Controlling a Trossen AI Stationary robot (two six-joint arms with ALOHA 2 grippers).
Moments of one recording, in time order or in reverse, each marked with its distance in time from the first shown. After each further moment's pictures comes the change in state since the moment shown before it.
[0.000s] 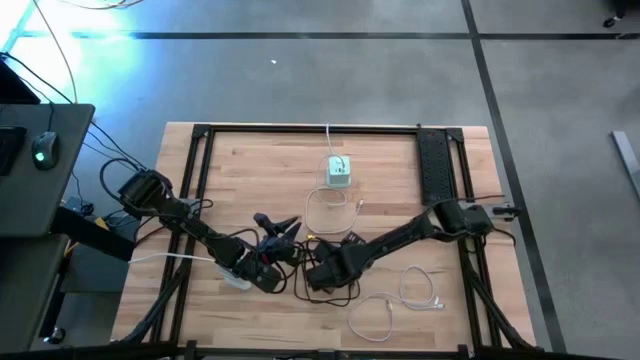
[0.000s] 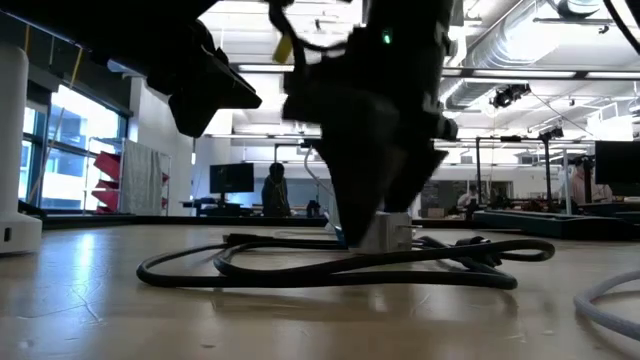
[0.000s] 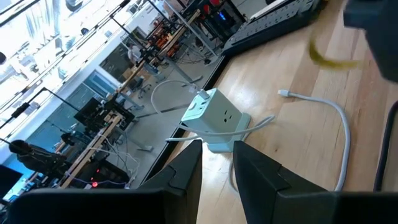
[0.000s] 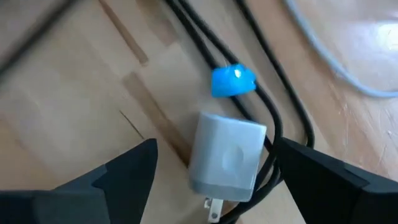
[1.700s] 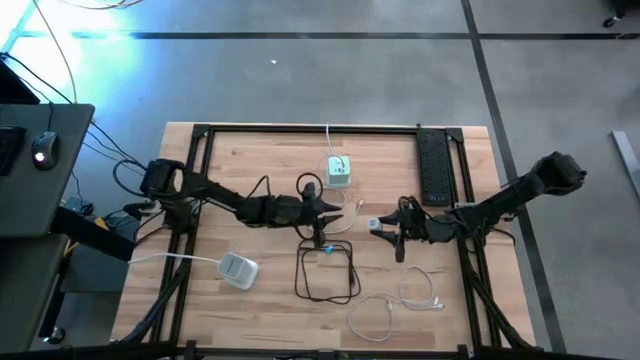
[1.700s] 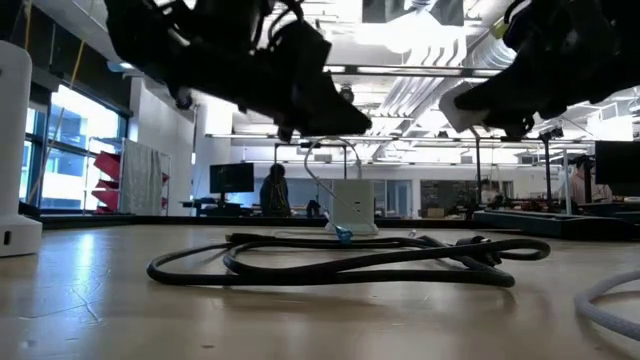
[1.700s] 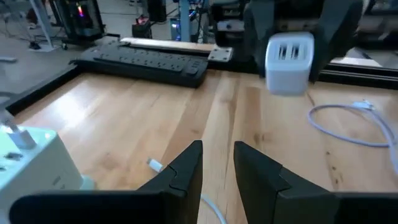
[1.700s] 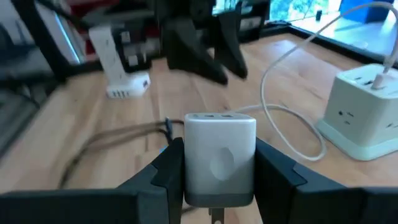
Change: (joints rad) left arm 0.477 0.125 0.001 0.563 1.078 -0.139; right arm -0.018 -1.165 -1.554 1.682 0.222 -0.585
